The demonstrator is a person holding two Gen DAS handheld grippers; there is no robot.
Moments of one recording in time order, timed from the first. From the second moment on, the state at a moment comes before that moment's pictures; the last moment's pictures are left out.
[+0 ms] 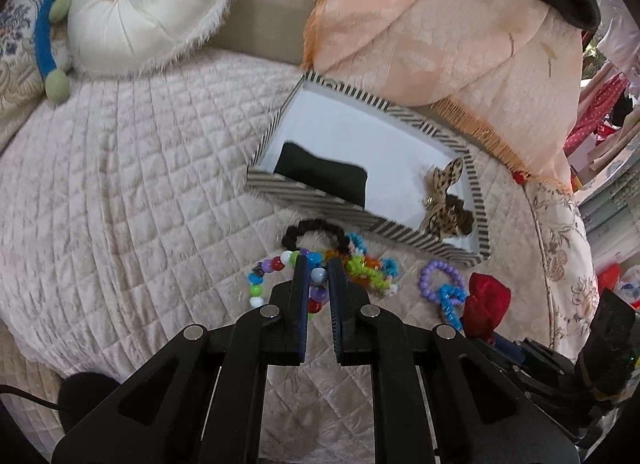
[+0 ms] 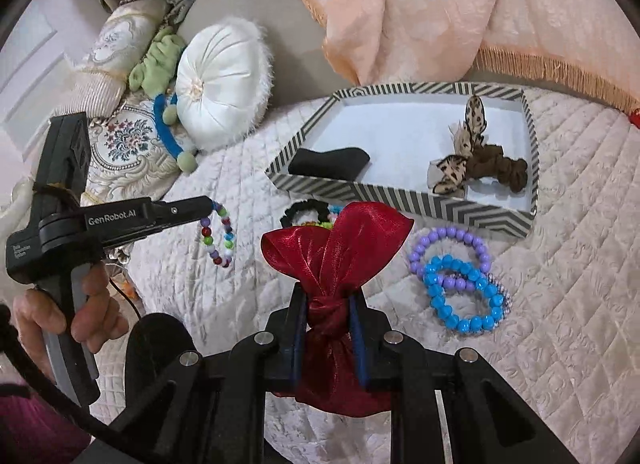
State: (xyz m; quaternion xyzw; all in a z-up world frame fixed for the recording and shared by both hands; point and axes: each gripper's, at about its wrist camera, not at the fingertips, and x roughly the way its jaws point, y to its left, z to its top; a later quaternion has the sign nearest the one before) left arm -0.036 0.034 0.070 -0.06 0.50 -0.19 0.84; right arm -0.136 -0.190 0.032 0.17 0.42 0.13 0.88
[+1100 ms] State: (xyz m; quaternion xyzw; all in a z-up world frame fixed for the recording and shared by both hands) left arm 0.040 -0.021 0.096 0.01 0.47 -0.19 0.86; right arm -0.046 -0.201 0.038 0.18 0.44 0.12 0.87
